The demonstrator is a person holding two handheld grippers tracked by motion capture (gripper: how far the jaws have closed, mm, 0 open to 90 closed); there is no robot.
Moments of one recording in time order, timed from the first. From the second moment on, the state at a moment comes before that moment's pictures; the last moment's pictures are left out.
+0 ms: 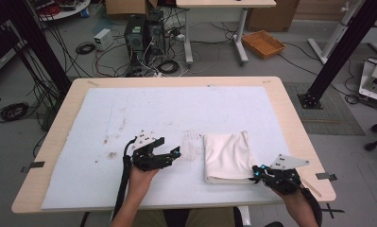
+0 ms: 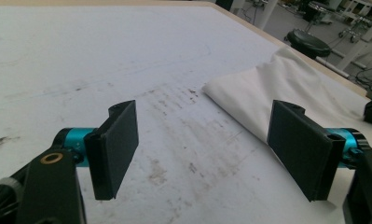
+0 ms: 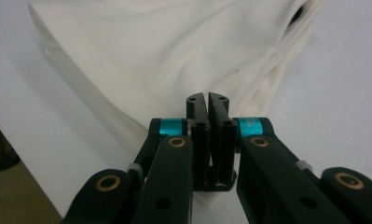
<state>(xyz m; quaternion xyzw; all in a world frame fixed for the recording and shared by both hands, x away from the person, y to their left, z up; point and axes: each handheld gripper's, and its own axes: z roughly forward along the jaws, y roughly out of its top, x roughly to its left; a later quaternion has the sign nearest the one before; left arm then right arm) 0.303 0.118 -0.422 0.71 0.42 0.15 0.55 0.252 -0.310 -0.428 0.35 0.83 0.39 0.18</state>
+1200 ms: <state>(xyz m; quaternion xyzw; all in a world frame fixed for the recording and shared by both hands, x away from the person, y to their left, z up) 0.297 0.150 -0.429 0.70 0.44 0.15 0.54 0.277 -0.194 -0.436 0.26 0.87 0.41 0.07</state>
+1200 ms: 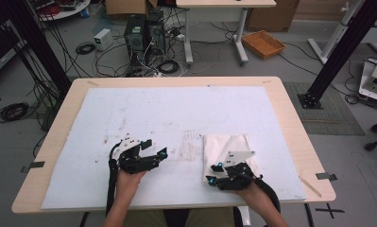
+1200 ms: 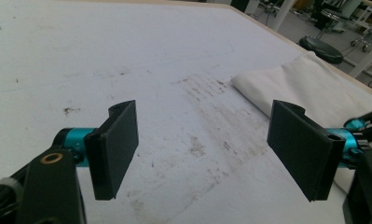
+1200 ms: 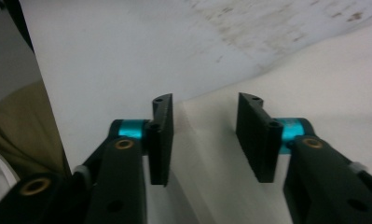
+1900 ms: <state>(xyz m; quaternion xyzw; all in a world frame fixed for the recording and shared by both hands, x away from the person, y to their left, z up) 0.296 0.173 -0.427 0.69 0.42 0.18 0.57 0.291 -0.304 -0.439 0.38 0.82 0.36 0.22</state>
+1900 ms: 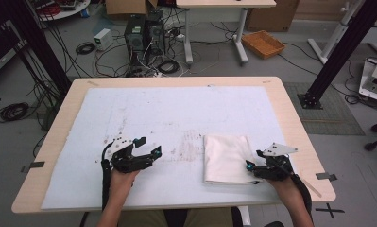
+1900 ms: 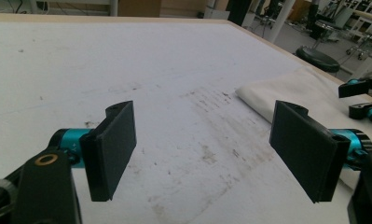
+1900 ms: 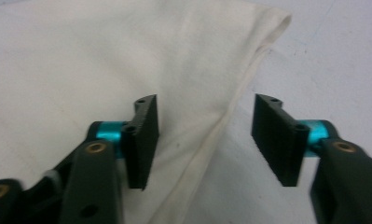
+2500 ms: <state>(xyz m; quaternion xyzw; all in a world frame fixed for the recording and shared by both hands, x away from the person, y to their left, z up) 0.291 0.208 -0.431 0.70 0.34 0.23 0.59 0.270 -0.331 -0.419 0.40 0.76 0.44 0.28</state>
